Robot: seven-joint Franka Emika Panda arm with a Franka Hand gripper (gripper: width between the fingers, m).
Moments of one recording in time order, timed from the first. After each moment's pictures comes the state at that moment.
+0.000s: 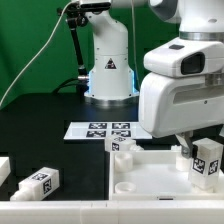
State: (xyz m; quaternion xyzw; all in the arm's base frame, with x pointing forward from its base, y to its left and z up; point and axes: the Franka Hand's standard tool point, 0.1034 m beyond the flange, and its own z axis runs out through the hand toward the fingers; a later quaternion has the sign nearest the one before) arm 0.654 0.145 0.089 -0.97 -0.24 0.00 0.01
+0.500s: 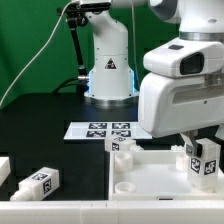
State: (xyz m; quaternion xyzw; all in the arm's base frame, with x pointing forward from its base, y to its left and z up) arm 0.654 0.145 0.088 -0.98 -0.19 0.00 0.01
